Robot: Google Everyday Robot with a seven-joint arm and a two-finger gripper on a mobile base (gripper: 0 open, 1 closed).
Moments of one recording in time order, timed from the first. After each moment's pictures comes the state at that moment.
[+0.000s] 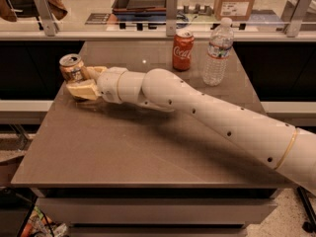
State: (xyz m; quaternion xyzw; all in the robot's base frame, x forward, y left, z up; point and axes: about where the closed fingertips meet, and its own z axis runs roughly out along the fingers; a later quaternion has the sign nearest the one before) arm 0.631 0.215 0.857 -0.45 0.61 0.33 0.57
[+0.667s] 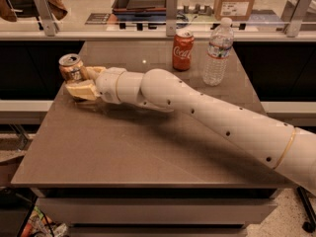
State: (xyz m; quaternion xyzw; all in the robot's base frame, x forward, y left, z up) arm 0.629 0.219 0.857 -0.45 0.61 0.34 0.57
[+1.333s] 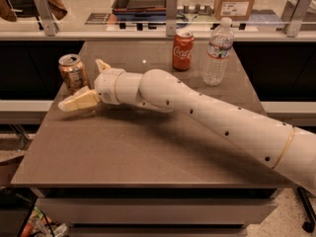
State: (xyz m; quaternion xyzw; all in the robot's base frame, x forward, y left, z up) arm 0.627 0.222 0.857 -0.45 0.60 0.34 0.56
